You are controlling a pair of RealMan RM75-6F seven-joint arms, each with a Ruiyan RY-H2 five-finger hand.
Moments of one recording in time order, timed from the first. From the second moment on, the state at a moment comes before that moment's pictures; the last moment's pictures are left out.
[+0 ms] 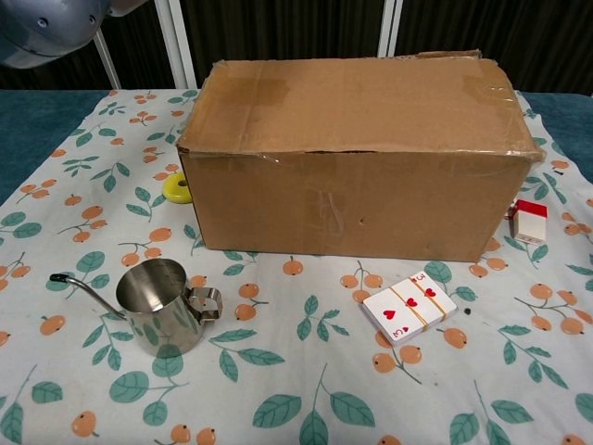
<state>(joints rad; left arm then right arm) -1.25 -1.67 -0.45 -0.96 1.01 0.86 0.64 0.13 -1.18 0.14 -1.71 -1.24 1.33 0.02</state>
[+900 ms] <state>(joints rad) -0.79 -1.32 -0.20 -1.66 1.08 1.26 0.55 0.12 -1.18 0.14 -1.70 -1.22 1.34 -0.05</state>
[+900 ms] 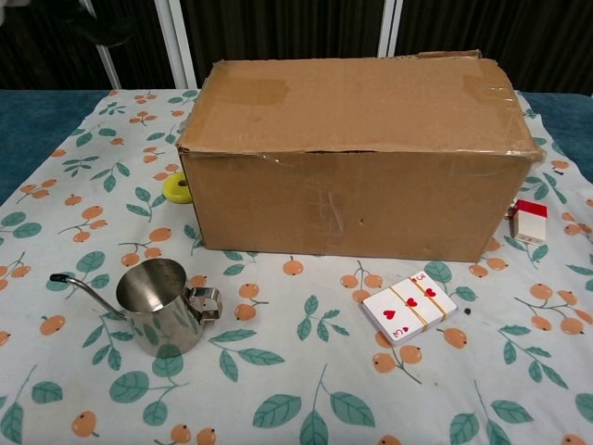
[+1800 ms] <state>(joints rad) -0.31 -1.26 0.00 -1.50 1.29 1.51 0.13 0.59 -1.11 0.44 -1.85 -0.93 1.07 -0.38</state>
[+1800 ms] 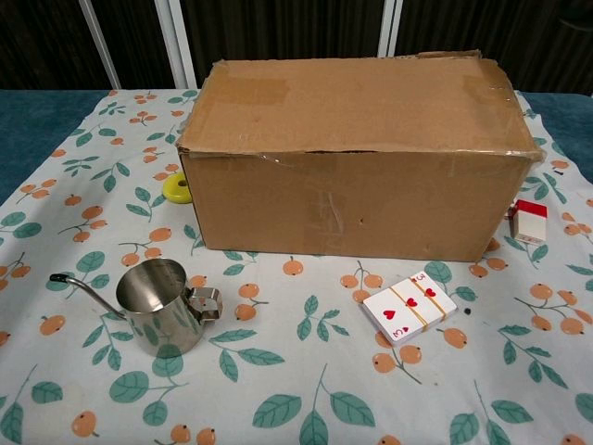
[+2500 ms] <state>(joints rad) -0.29 -1.25 -0.06 -1.51 1.29 1.44 0.09 0.99 -1.27 0.43 -1.66 -0.44 0.89 -0.54</state>
